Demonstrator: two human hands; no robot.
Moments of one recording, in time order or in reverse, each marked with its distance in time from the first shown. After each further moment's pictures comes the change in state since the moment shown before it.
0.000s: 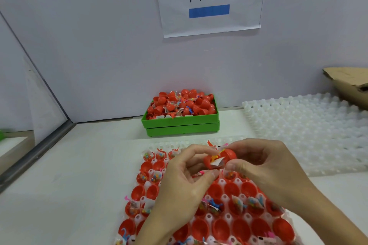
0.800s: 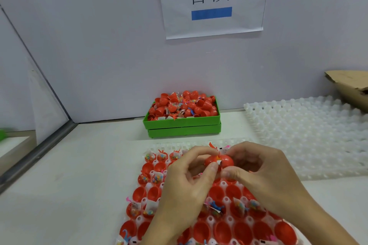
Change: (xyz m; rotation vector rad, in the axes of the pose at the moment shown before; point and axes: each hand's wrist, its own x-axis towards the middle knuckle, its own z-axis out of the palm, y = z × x) left_hand -0.004 0.003 0.003 0.125 0.051 0.000; right_hand -0.004 -0.002 0.013 -0.052 0.077 0.007
